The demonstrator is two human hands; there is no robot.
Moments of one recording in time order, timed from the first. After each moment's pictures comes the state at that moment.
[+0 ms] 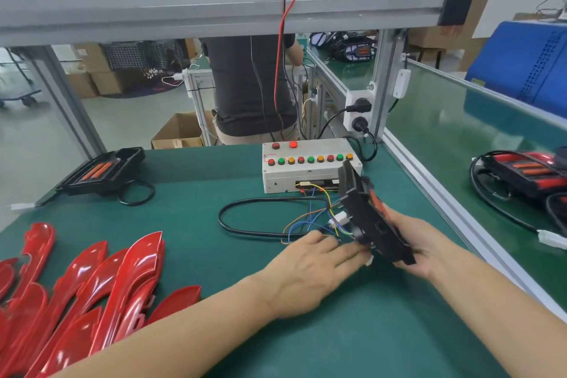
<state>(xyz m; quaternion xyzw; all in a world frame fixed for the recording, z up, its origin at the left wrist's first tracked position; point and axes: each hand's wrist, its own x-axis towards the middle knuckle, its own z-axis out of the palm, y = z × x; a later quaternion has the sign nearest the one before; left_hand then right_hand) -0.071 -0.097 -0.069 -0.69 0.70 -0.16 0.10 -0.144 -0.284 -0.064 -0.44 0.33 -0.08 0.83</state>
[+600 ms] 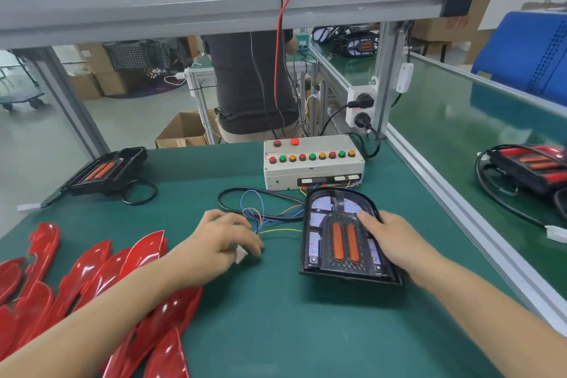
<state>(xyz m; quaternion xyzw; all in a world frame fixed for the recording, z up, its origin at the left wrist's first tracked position) 0.004 -0.005 -0.053 -0.83 0.53 0.06 -0.18 -0.149 -0.262 -0.063 -0.79 0.32 -0.06 0.51</state>
